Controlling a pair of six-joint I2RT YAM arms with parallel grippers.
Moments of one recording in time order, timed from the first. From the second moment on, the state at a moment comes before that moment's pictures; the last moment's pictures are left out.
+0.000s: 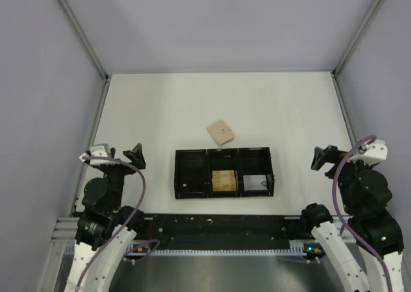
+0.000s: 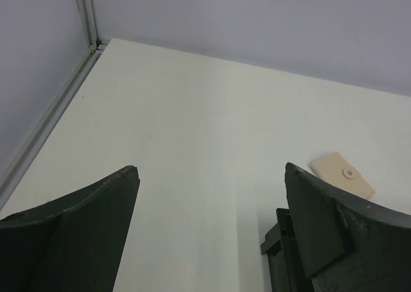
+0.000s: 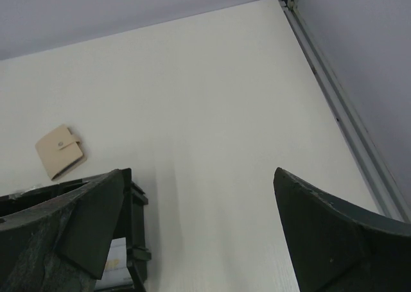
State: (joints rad) left arm -0.32 0.08 0.55 -0.41 -0.36 -0.20; right arm 0.27 0.24 0.89 -0.83 0.39 0.22
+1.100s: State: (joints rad) left arm -0.32 1.53 1.21 -0.35 0.40 -0.17; right arm 0.29 0.23 0.85 -0.79 0.28 0.23
